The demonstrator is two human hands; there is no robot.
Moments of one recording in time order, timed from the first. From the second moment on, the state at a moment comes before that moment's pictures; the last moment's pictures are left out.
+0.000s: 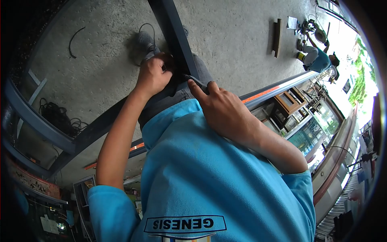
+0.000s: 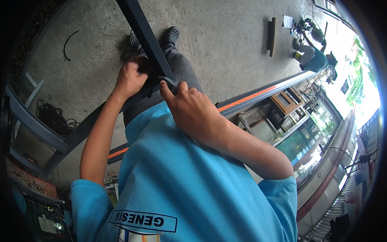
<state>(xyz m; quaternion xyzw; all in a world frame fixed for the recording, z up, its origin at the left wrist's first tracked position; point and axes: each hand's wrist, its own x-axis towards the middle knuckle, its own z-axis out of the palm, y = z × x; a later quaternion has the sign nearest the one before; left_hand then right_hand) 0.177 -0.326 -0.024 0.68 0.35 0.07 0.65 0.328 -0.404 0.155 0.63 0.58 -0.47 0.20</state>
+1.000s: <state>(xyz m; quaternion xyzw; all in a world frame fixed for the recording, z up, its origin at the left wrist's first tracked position) 0.179 -0.355 0.017 0.67 0.50 -0.03 0.56 0.330 -0.364 0.161 0.60 0.62 -0.46 0.21</state>
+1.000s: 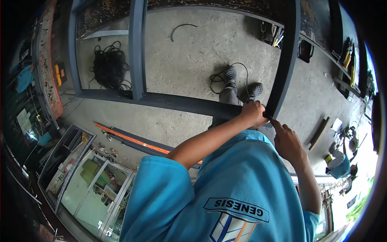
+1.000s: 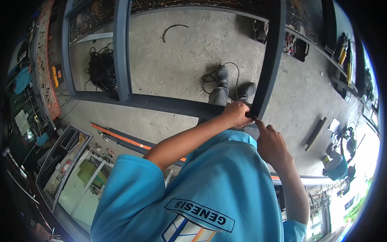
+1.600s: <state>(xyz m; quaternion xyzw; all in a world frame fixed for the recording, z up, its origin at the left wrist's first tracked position) 0.175 -0.353 -0.007 0.73 0.44 0.06 0.52 0.325 -0.413 0.159 0.64 0.60 -0.46 0.15</state>
